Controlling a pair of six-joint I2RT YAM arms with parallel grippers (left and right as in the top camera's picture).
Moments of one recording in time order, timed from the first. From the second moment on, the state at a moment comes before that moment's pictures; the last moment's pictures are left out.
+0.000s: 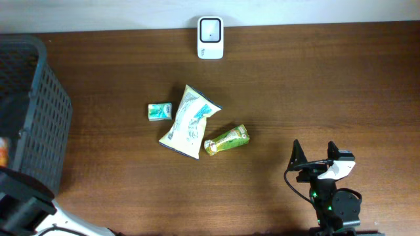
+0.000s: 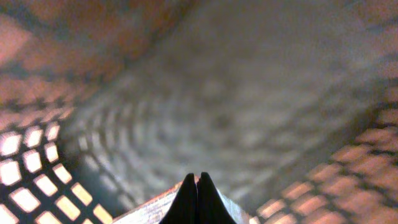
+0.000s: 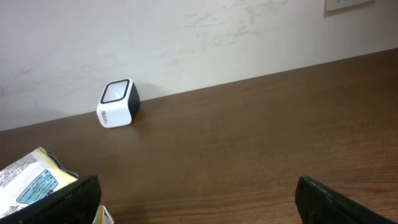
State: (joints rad) left arm 0.85 2.05 2.10 -1.30 0.00 -0.02; right arm 0.07 0.02 0.01 -0.07 0.06 0.24
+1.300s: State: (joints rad) left arm -0.10 1.84 1.46 -0.91 0.13 -0.03; right arm 0.07 0.02 0.01 -0.07 0.06 0.24
